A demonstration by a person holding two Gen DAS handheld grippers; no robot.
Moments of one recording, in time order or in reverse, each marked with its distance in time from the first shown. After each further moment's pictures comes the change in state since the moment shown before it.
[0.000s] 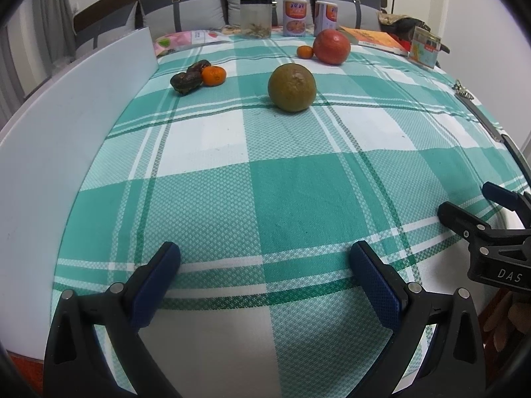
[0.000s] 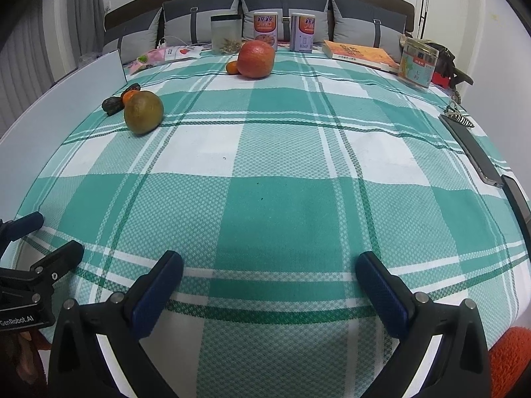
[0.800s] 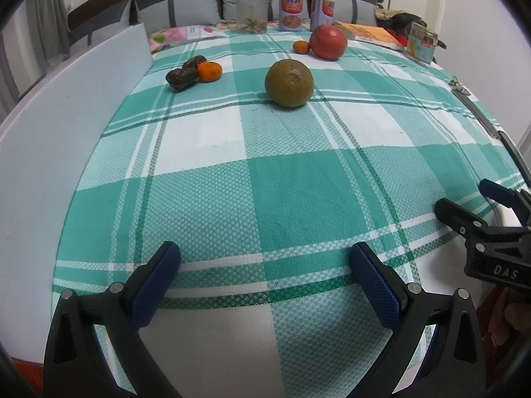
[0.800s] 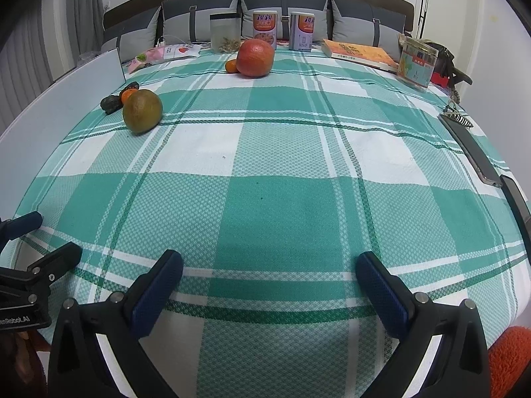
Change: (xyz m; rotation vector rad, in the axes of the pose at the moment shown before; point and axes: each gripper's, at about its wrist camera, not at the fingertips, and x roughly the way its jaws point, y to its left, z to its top) left arm 0.001 0.003 0.001 0.016 0.022 -0.033; right arm 0.000 0.000 0.001 -0.003 0.009 -0.005
